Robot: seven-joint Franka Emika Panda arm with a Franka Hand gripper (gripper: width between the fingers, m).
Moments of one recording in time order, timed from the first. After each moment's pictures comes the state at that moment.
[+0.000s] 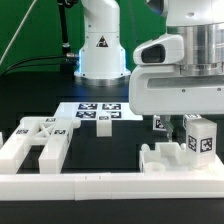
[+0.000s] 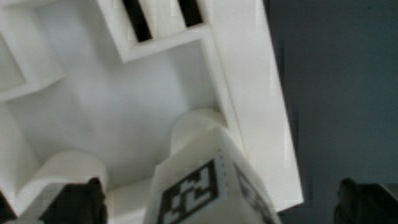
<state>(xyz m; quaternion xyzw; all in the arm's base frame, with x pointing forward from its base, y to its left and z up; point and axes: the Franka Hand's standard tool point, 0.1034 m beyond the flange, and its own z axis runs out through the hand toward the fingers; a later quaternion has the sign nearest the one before) 0.645 0.120 0.068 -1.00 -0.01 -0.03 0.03</state>
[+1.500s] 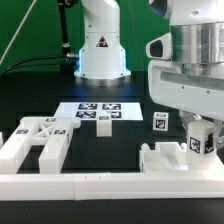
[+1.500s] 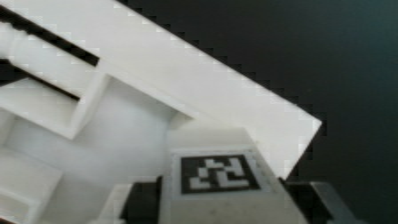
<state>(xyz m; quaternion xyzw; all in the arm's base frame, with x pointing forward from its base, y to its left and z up) 0.646 0.123 0.067 -0.89 0.46 -0.02 0.05</state>
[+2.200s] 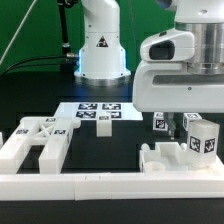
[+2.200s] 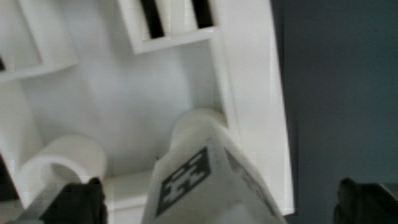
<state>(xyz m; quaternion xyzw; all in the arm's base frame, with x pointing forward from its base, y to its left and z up) 0.643 0.123 0.071 -1.00 0.05 0.00 0.03</state>
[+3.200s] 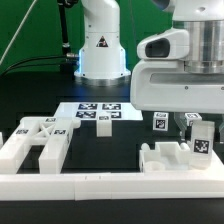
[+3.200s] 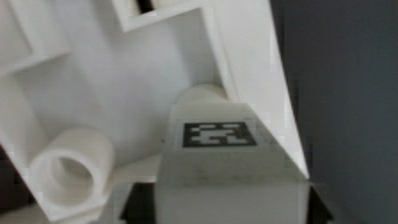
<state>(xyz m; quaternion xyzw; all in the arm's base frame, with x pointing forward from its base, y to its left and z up) 0.650 0.119 0.072 -0.98 0.20 -0.01 0.03</state>
